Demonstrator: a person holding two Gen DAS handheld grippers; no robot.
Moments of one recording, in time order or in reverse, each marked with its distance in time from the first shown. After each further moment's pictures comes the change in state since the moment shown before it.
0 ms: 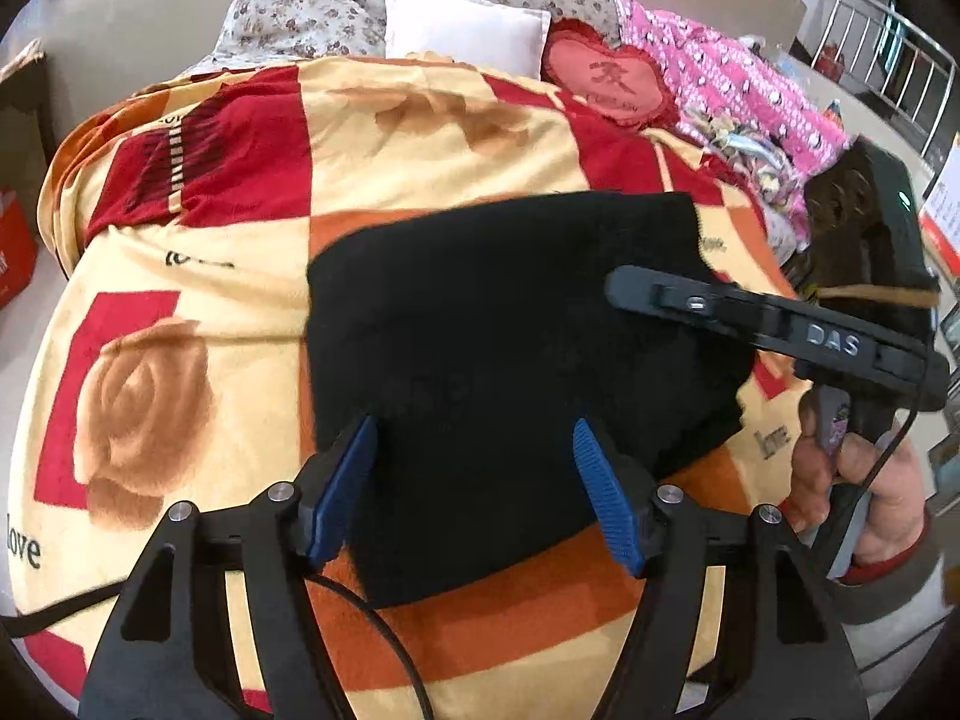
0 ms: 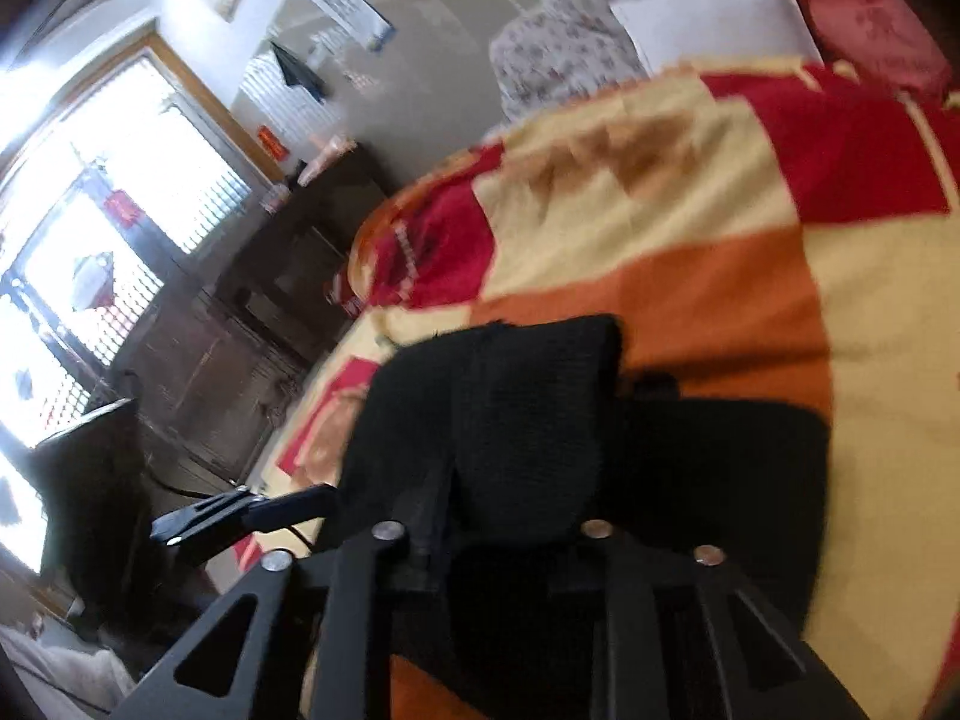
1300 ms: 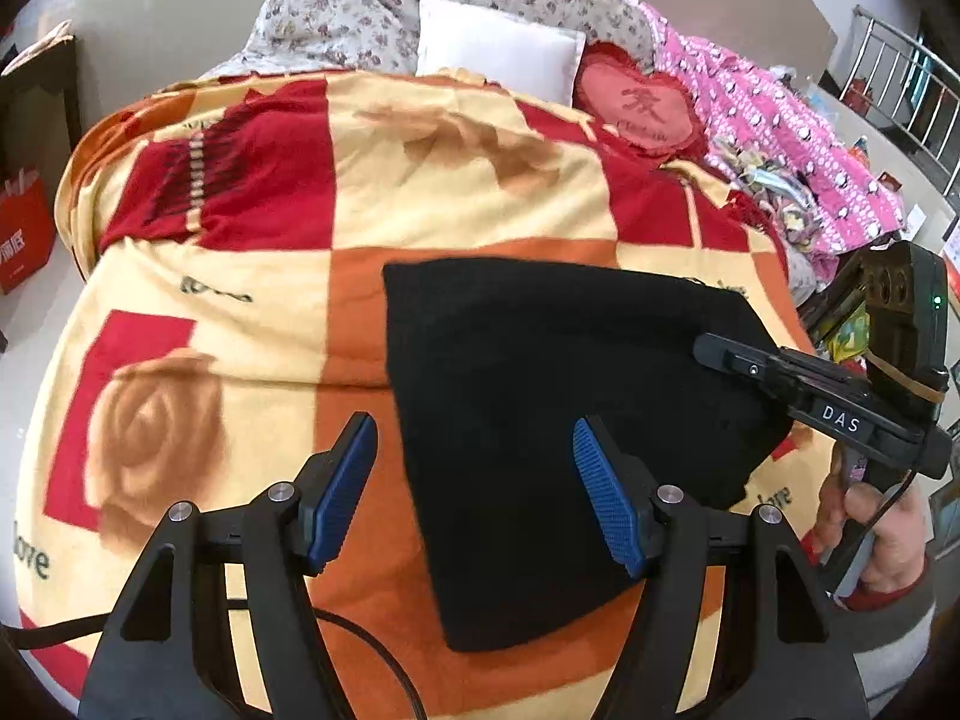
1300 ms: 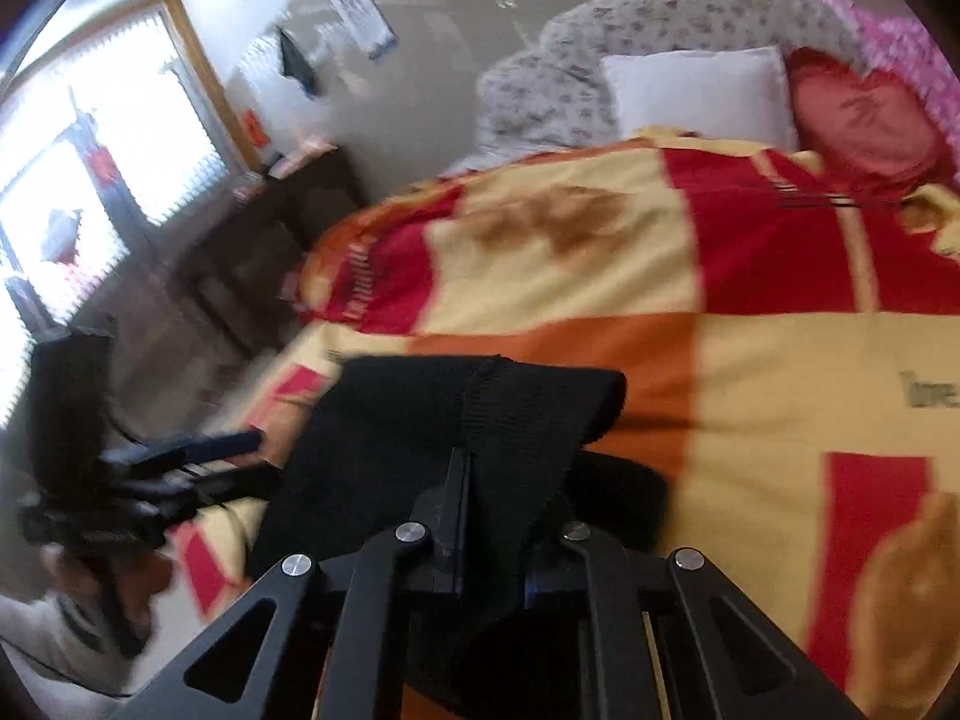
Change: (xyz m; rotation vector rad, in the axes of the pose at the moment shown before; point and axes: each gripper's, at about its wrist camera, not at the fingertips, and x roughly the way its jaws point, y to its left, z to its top) left arm 0.015 0.002 0.021 -0.062 -0.009 0.050; right arm -0.037 -0.016 0.011 -0.127 -0.011 -0.220
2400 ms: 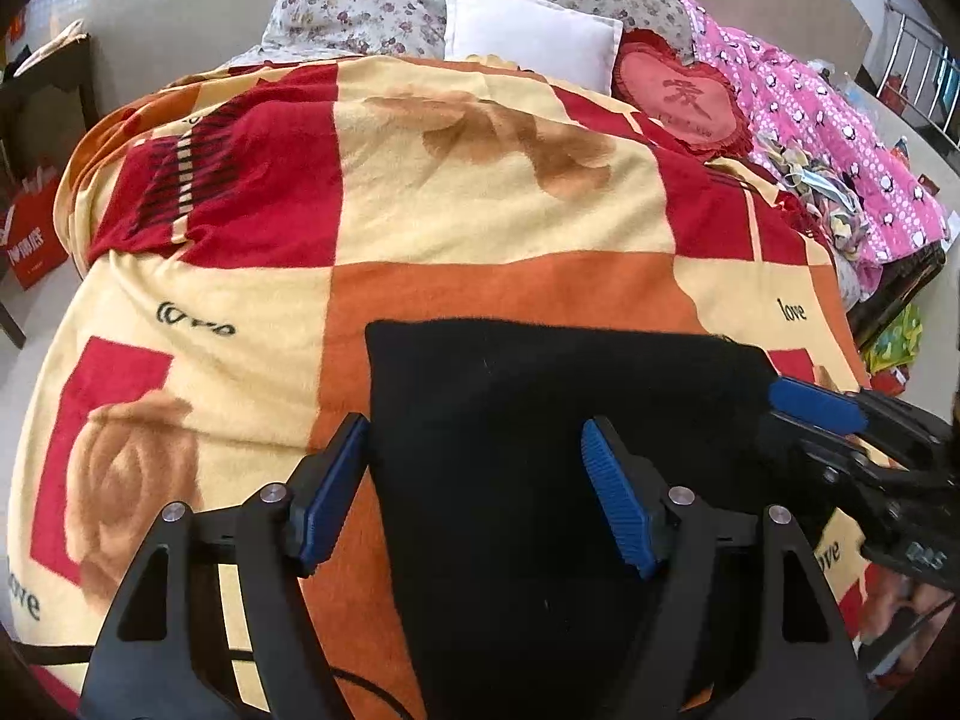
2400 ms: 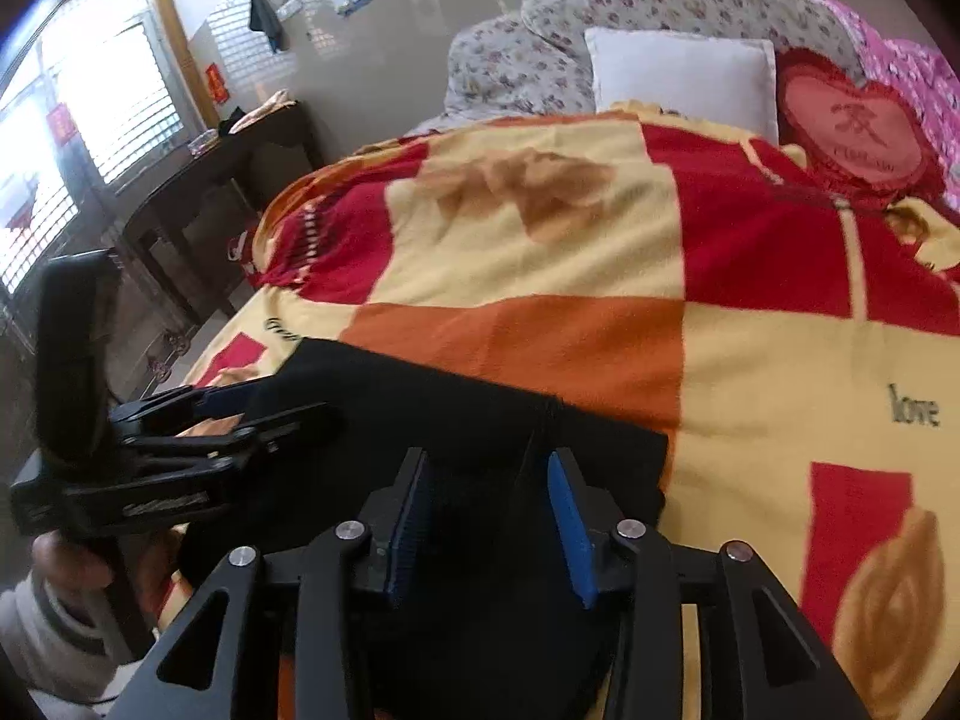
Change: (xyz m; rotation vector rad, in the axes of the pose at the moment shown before) left arm 0.038 0.001 0.026 -0.017 0.006 0.085; right arm 0.011 0.014 0.008 -0.046 0.074 -0.088
